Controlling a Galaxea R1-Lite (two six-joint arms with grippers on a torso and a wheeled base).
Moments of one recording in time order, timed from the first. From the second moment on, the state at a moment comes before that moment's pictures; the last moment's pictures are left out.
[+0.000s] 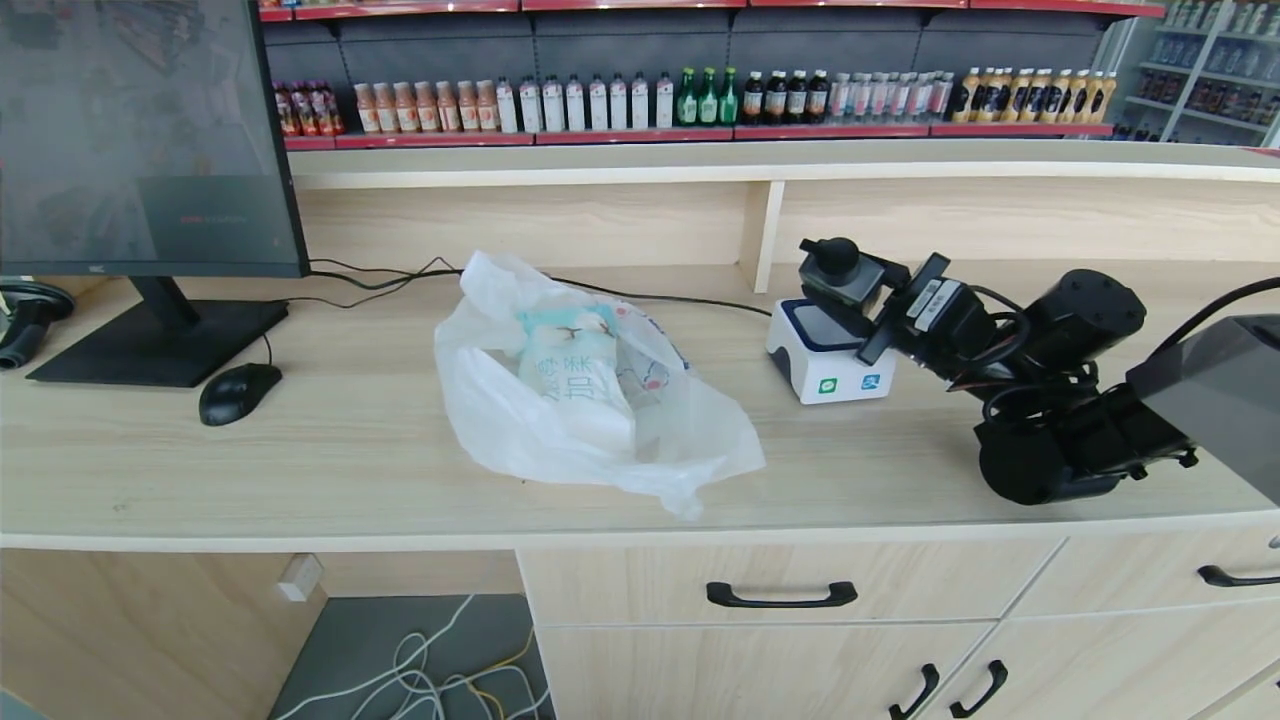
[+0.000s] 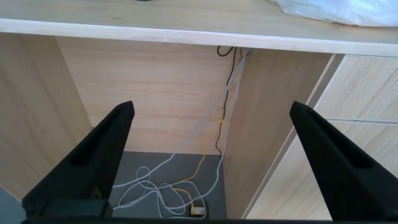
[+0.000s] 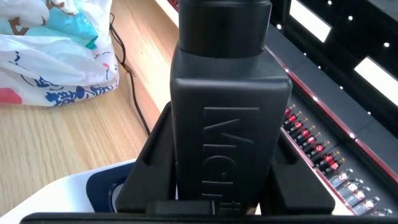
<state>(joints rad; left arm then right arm) 0.00 0.00 0.00 0.00 0.00 0.01 0.14 2.22 -1.20 -1.57 0.76 -0.68</state>
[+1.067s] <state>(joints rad) 0.00 0.00 0.00 0.00 0.00 0.01 0.15 2.09 -1.04 -1.57 0.61 -0.50</state>
